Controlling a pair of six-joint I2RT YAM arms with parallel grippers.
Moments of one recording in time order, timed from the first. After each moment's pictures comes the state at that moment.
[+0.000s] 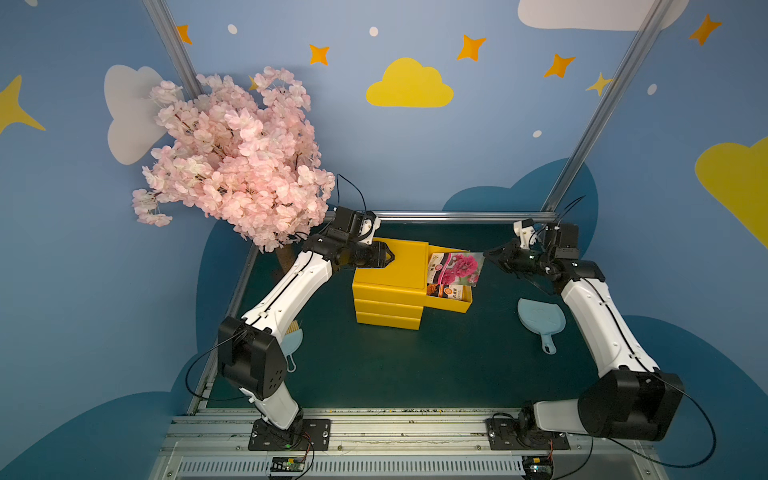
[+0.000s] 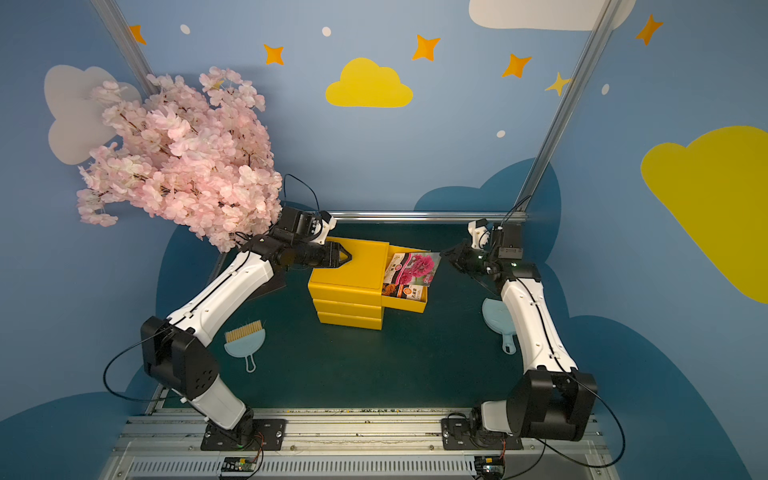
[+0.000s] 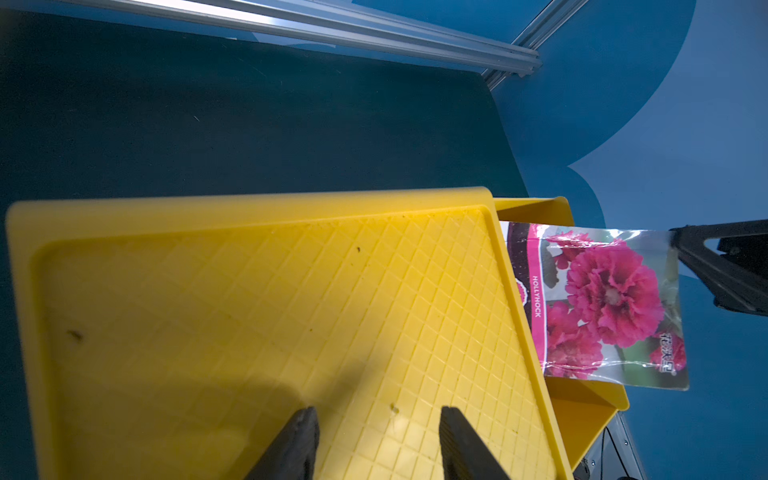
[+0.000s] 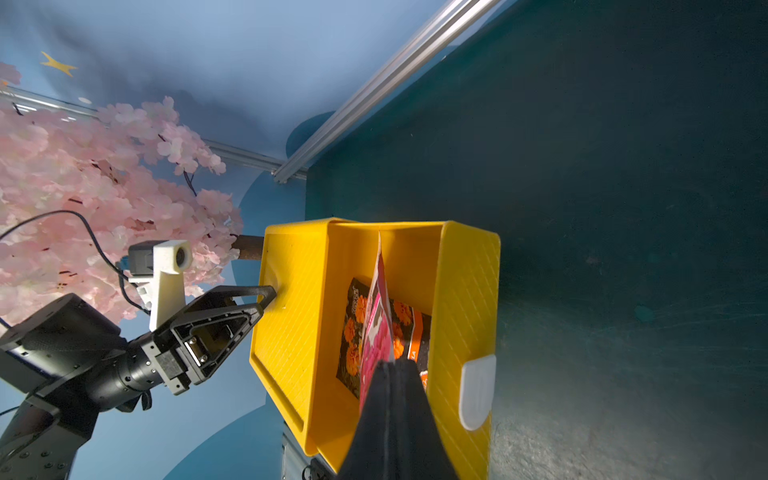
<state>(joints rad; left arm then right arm) -0.39 1.68 1.59 -0.71 0.39 -0.34 -0.01 1.37 1.29 -0.58 -0.71 0.59</state>
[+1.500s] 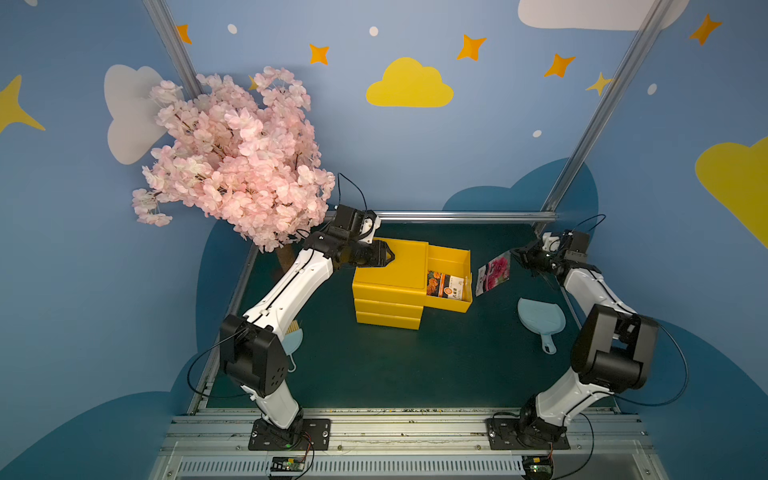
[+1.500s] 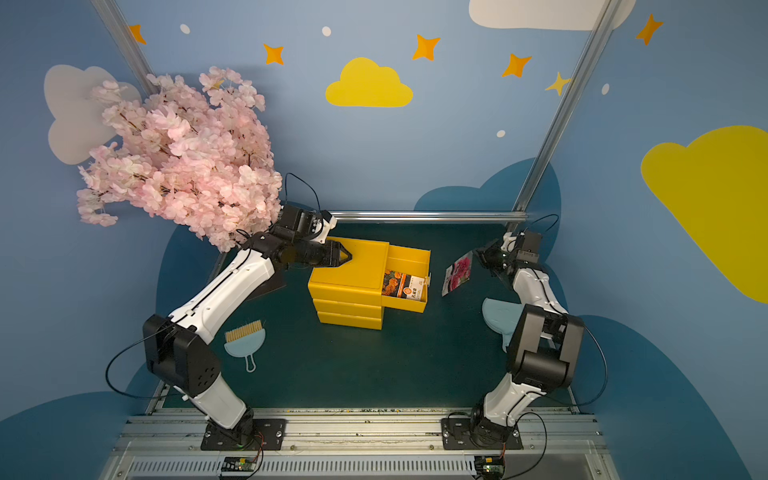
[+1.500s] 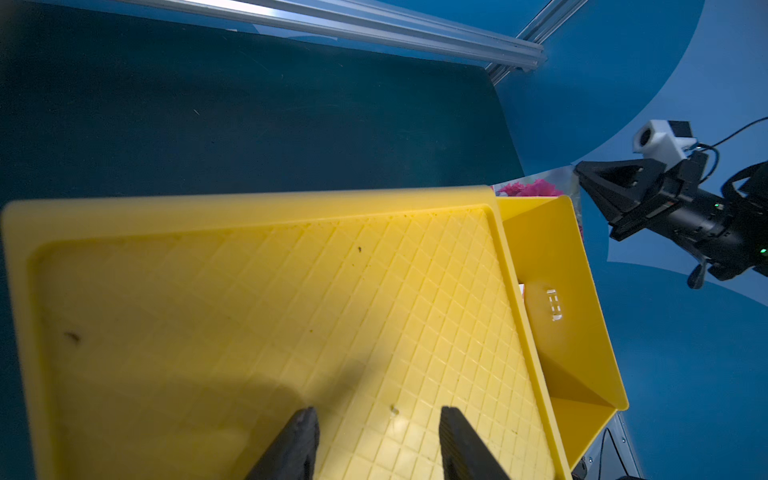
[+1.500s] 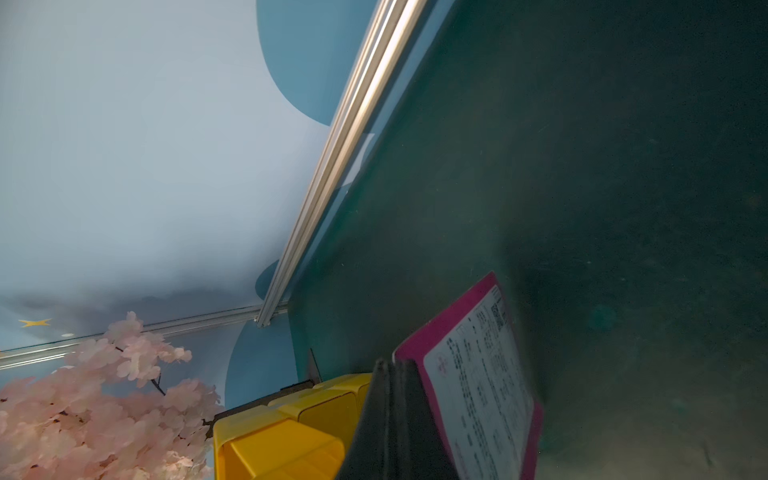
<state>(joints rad) -0.39 1.69 1.62 -0.75 0.39 -0.34 -0.21 1.73 1.24 -0.20 -0.67 0.81</state>
